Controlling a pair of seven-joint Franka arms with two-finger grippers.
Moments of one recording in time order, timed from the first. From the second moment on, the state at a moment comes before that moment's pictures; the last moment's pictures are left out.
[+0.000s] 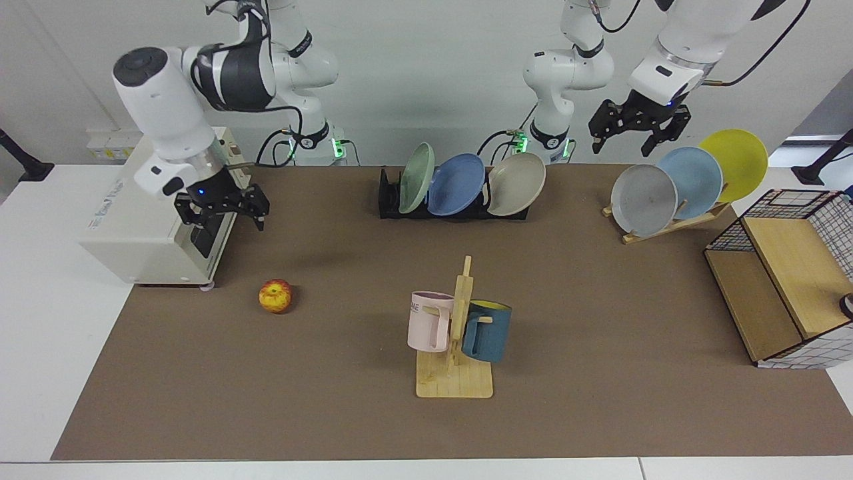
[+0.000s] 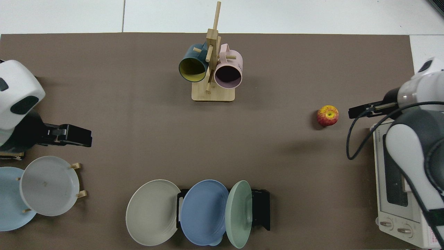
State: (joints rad) left arm -0.05 -0.08 -0.10 -1.58 -0.08 1.44 -0.07; right arm 0.11 0.05 -0.12 -1.85 0.03 1.96 -0.15
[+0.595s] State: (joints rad) left arm -0.09 -0.28 -0.28 -2.14 -0.30 1.82 -0.09; right arm 0.12 0.27 -0.13 -1.98 0.06 2.28 -0.15
